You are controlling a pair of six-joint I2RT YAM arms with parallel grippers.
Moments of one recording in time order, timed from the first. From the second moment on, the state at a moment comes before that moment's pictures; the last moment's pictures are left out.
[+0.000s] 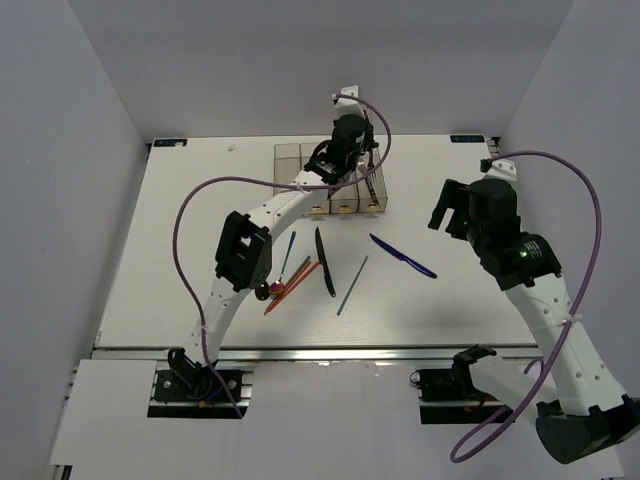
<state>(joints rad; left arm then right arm) -0.69 2.40 2.28 0.02 -0.38 -0.46 0.36 0.96 1.16 -0.76 0.34 0.38</state>
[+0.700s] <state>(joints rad) -0.65 2.61 2.23 0.34 -0.36 -0.43 0.36 0.97 1.08 -0.68 0.27 0.38</state>
